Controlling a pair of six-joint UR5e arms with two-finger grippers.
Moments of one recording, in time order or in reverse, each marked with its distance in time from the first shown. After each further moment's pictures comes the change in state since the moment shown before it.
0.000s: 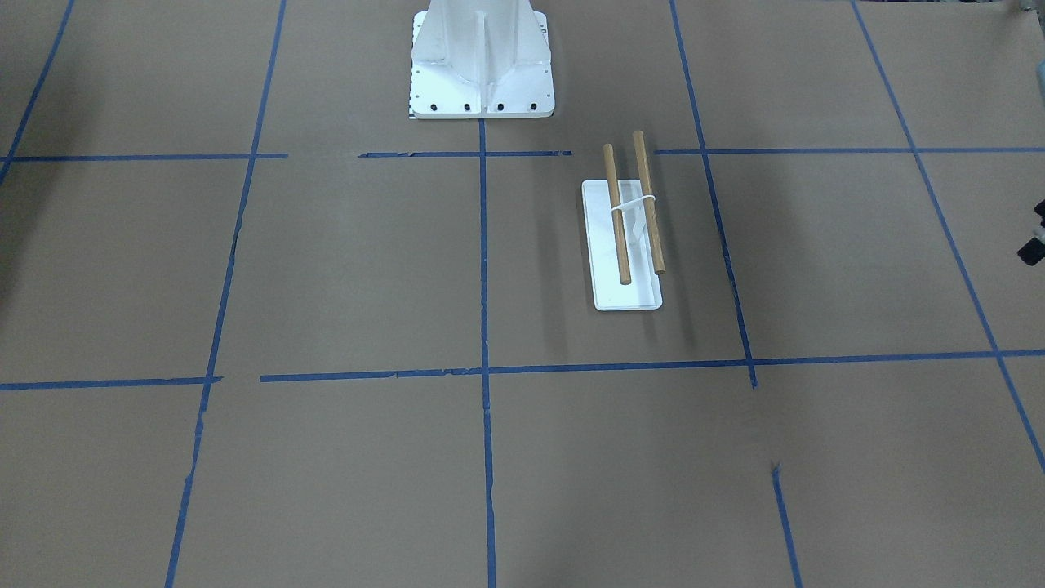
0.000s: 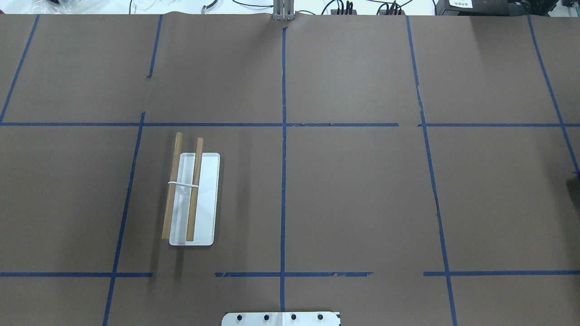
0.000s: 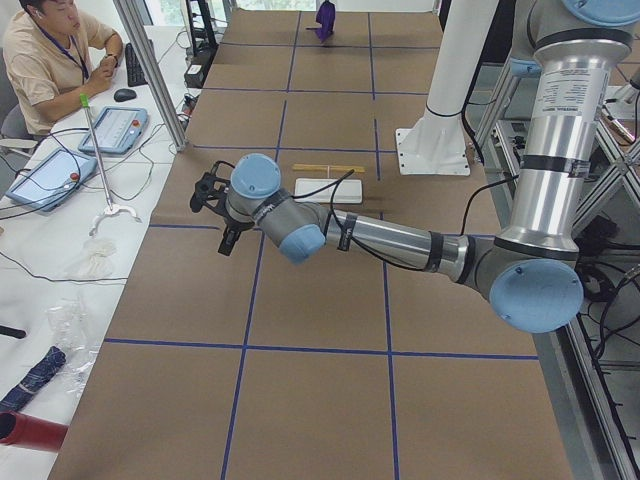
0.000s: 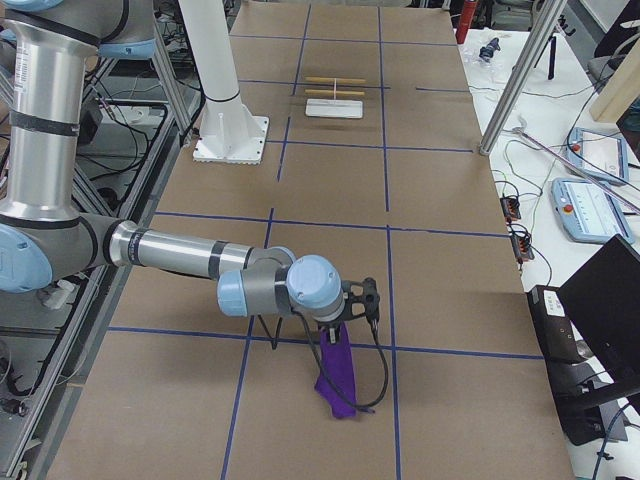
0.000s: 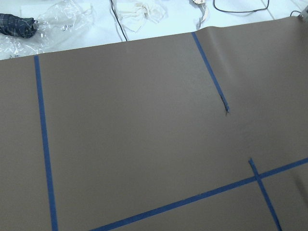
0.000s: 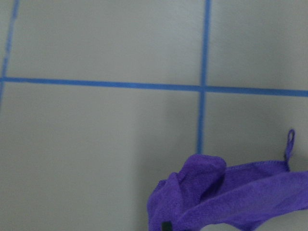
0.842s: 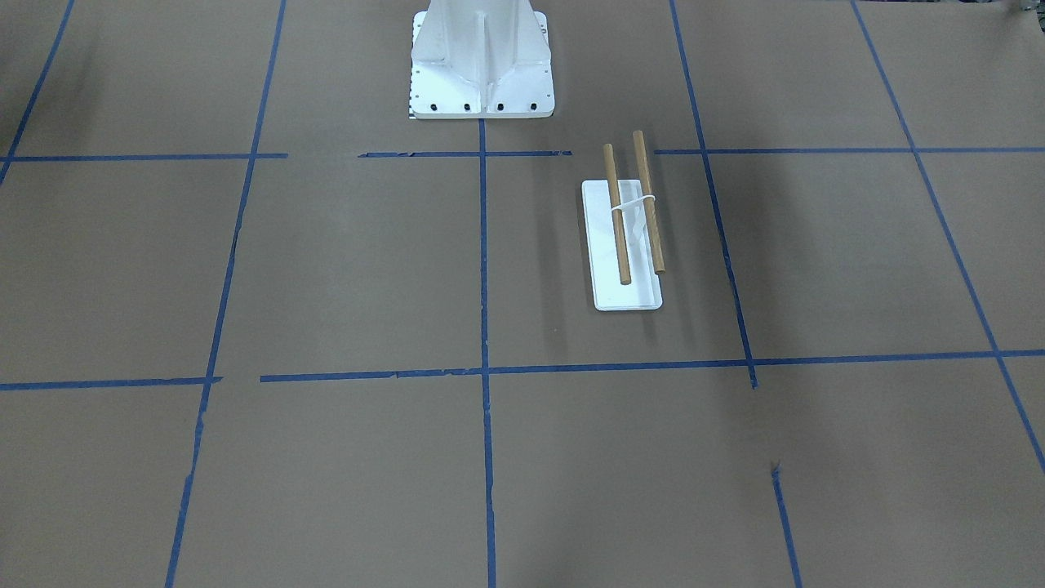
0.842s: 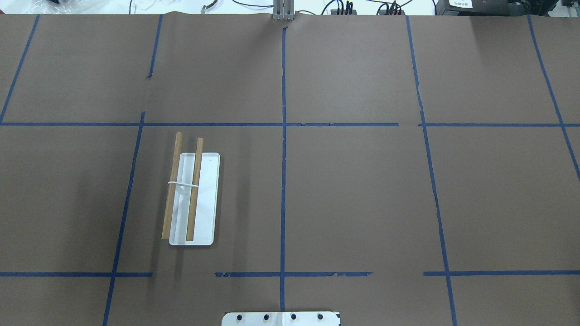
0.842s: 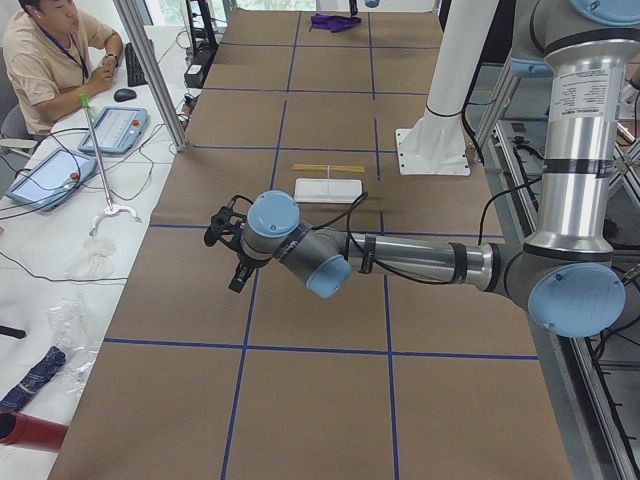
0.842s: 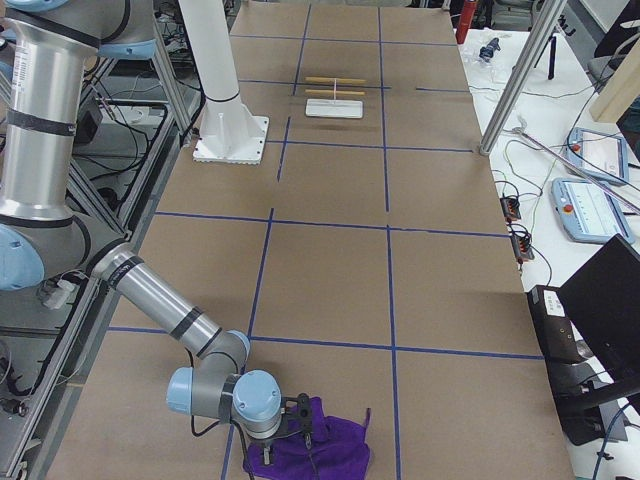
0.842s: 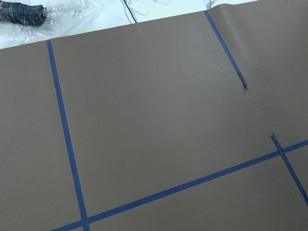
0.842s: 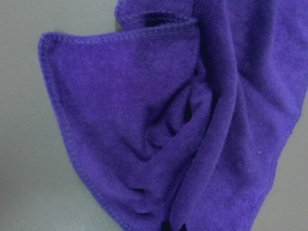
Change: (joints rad) left arm -0.101 0.172 0.014 0.004 0.003 0.318; right arm 0.019 -0.061 -0.600 0.373 -0.370 -0.381
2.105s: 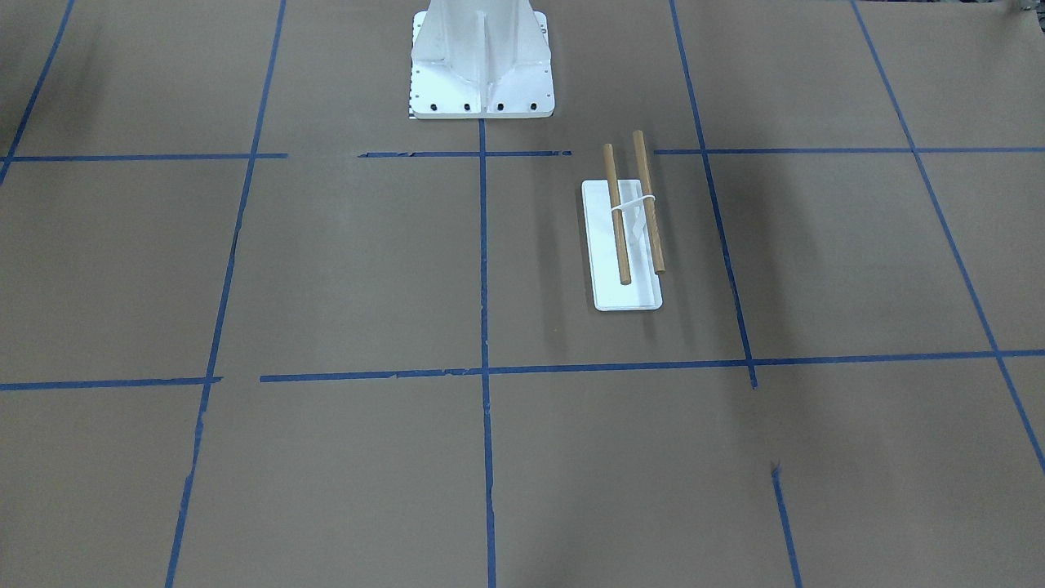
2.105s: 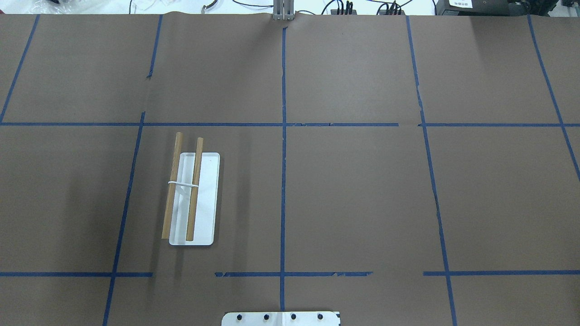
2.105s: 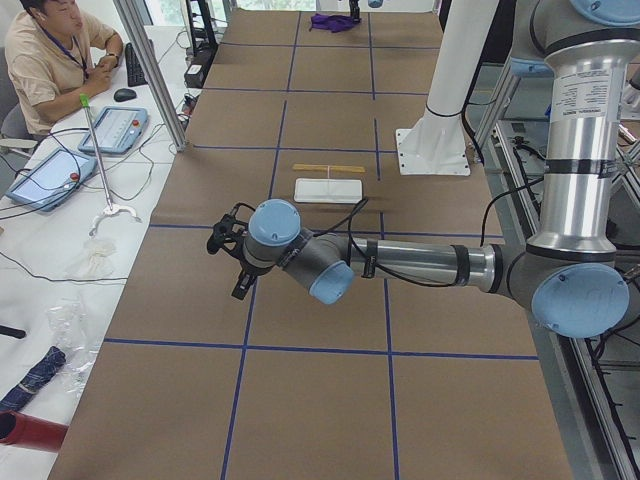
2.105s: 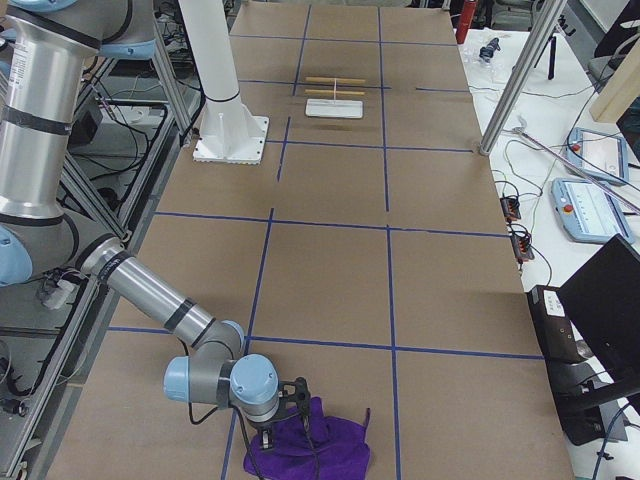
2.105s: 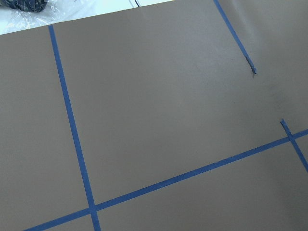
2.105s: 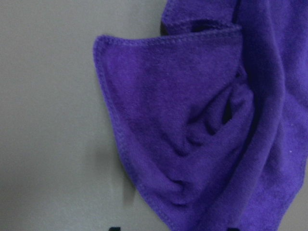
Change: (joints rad) left arm 0.000 0.011 0.010 0.000 -0.003 0.022; right arm -0.033 -0.052 0.070 0.004 0.005 0.012
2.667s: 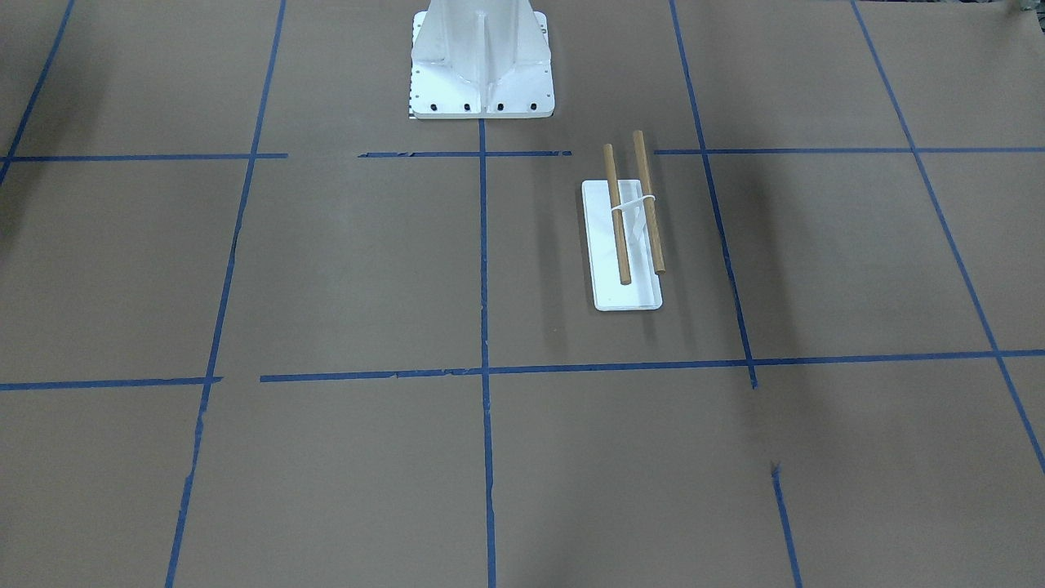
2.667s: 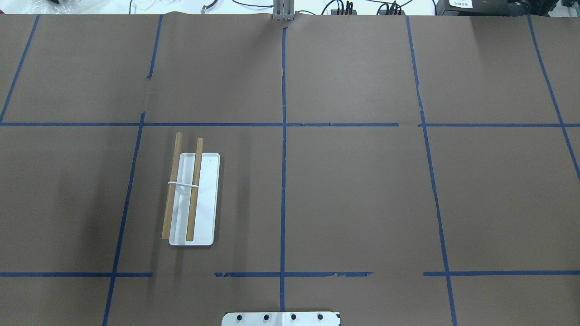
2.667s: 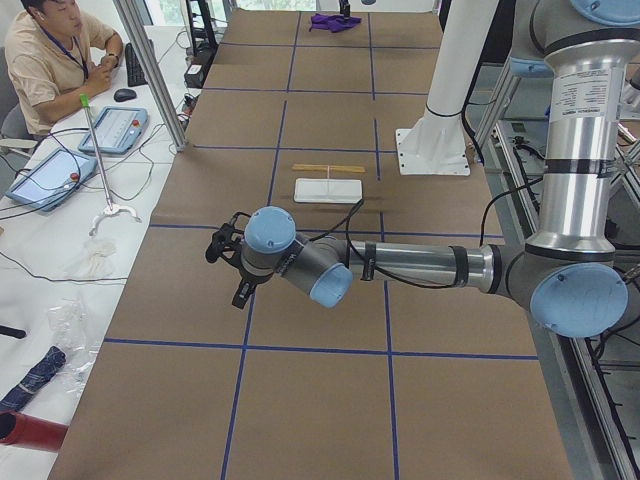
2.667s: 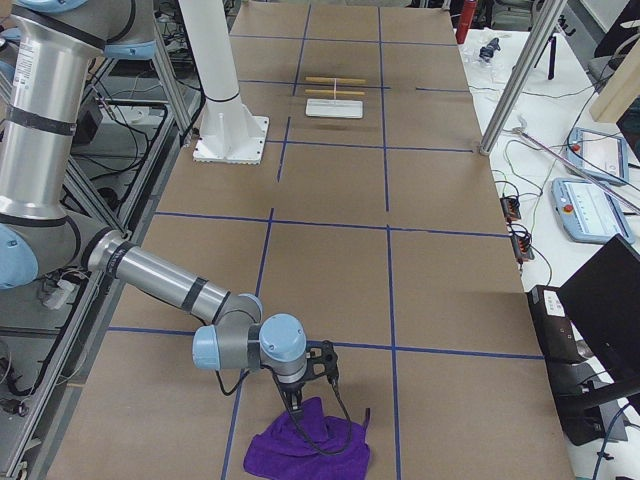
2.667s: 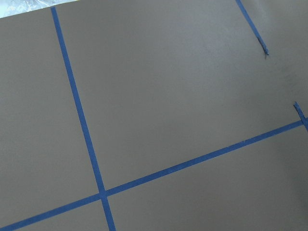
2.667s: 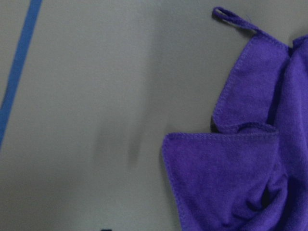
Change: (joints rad) left arm 0.000 -0.003 0.027 0.049 0.005 0.068; right arm -0.071 0.017 0.132 -0.039 0.029 0.112
